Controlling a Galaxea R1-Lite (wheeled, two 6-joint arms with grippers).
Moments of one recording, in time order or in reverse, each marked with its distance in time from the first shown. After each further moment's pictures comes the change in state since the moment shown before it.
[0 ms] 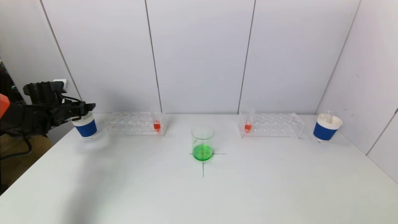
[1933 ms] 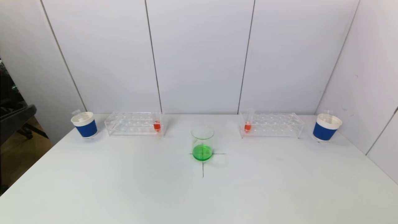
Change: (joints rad) left arm -0.295 -1.423 0.689 0.412 -0.041 -0.035; right arm 0.000 0.000 0.000 0.000 0.000 0.000
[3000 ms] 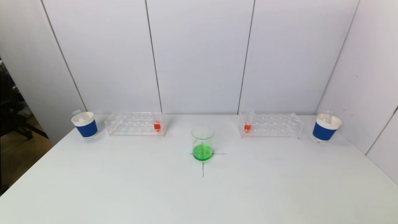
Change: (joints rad) left arm -0.001 -0.733 0.558 0.283 0.103 0.055; right arm 0.000 0.000 0.000 0.000 0.000 0.000
